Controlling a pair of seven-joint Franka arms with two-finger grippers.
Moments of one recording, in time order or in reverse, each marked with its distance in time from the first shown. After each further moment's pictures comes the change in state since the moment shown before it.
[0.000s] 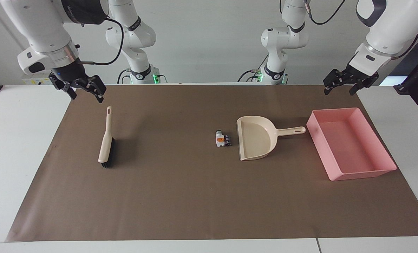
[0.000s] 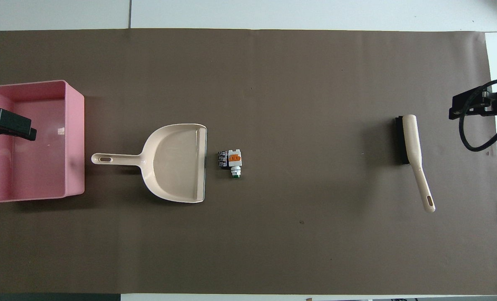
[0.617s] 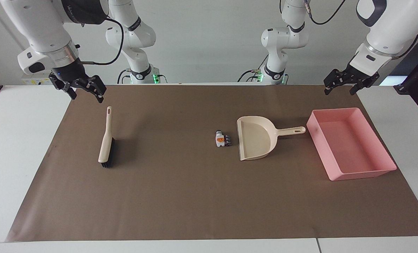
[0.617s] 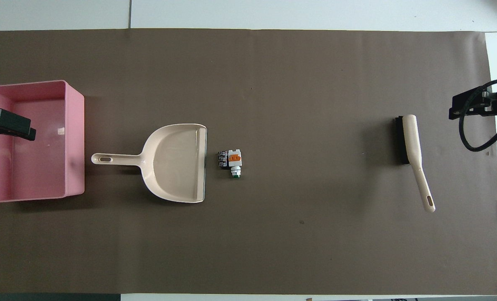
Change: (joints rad) left arm 0.000 0.000 0.001 0.000 0.001 0.004 0.012; right arm 0.000 0.000 0.000 0.000 0.000 0.000 0.000
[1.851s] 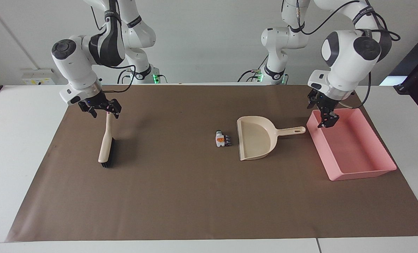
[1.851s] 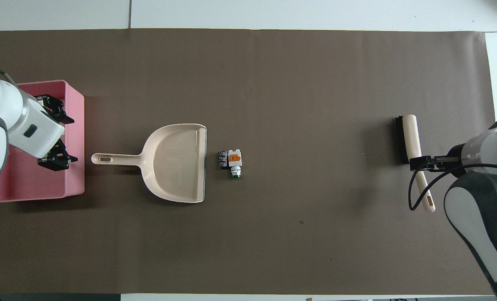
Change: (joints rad) left arm -0.093 -0.009 -0.023 -0.416 0.093 0.435 1.262; right arm -0.069 -0.194 -0.009 -0.780 0.000 0.576 -0.191
